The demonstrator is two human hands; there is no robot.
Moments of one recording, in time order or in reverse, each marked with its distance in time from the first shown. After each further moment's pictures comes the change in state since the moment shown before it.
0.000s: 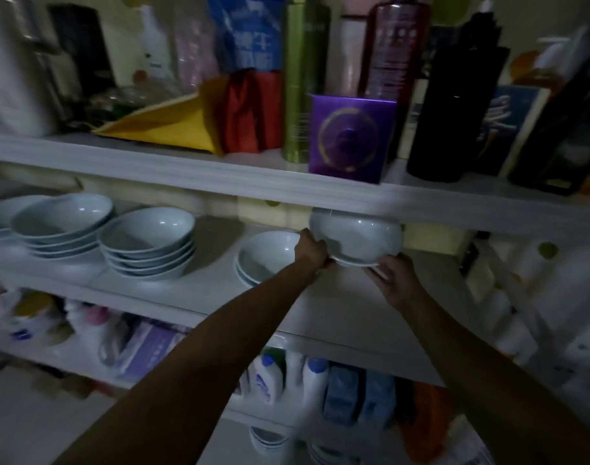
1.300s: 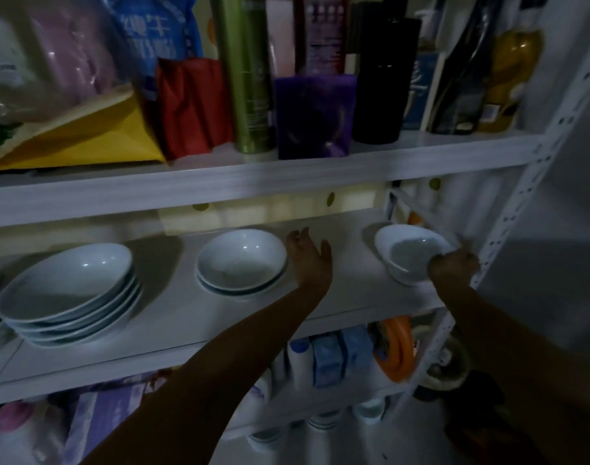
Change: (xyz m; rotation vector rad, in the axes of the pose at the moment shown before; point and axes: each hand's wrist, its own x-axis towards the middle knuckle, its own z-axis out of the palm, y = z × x) left_hand -0.050 -0.041 0.008 0.555 -0.110 0.509; right_hand -0.113 -0.019 -0.065 -0.876 1.136 -0.028
